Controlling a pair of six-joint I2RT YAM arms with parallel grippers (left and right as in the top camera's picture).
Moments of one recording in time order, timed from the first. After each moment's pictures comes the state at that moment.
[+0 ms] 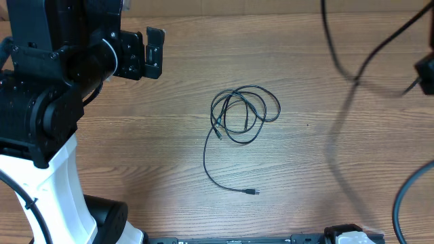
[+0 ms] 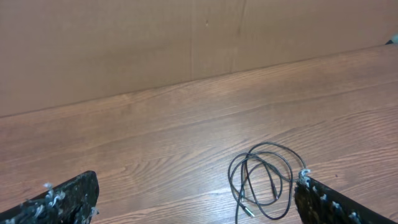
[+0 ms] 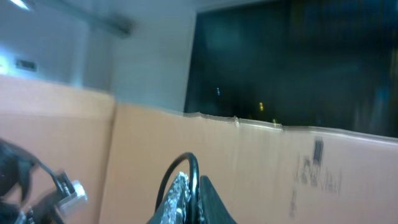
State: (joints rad) left arm -0.23 1.73 2.76 -1.62 0.03 -0.03; right arm 0.13 1.25 2.21 -0.49 -0.44 0.09
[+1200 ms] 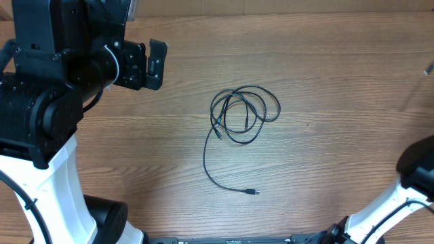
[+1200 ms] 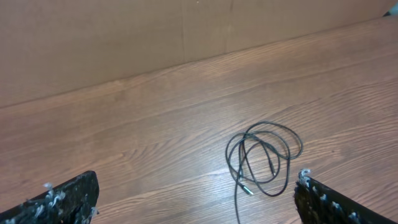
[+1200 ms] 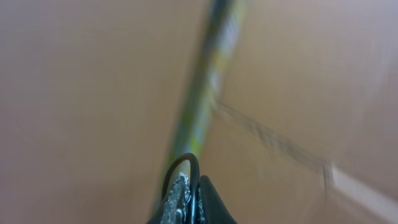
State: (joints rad) left arm -0.23 1.73 2.76 -1.69 0.06 0.01; right arm -0.59 2.13 2.20 0.08 -0.01 -0.24
